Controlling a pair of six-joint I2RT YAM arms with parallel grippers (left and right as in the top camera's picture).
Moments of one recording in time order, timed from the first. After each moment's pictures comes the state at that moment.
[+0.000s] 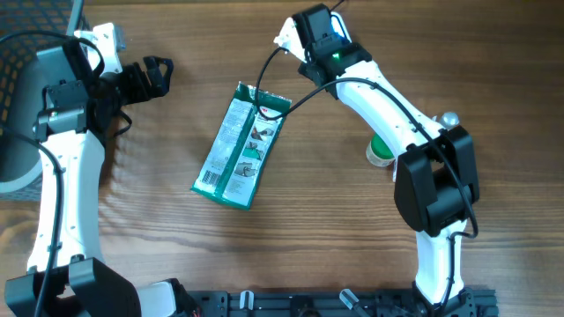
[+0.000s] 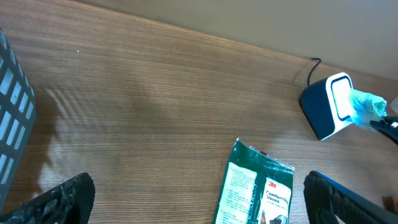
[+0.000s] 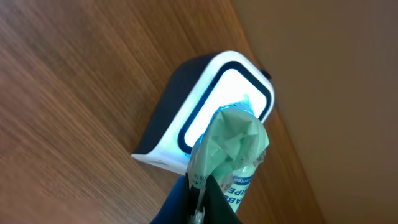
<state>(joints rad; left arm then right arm) 0.24 1.50 1.26 -0.49 0.41 -0.07 0.47 2.16 1.81 -0.54 0.38 -0.70</state>
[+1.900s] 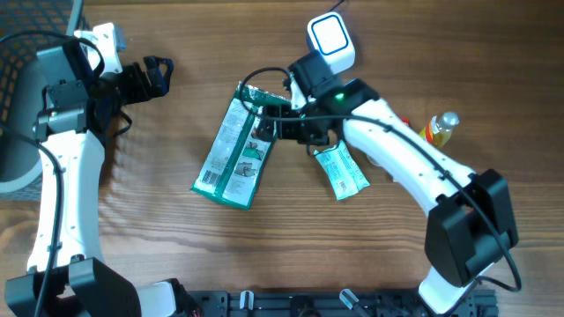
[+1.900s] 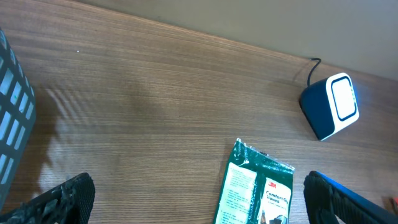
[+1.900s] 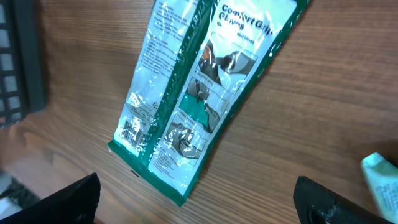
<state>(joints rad) 0.24 1.50 1.26 -0.49 0.41 -0.07 0.60 1.86 1.48 -0.76 -0.33 0.59</state>
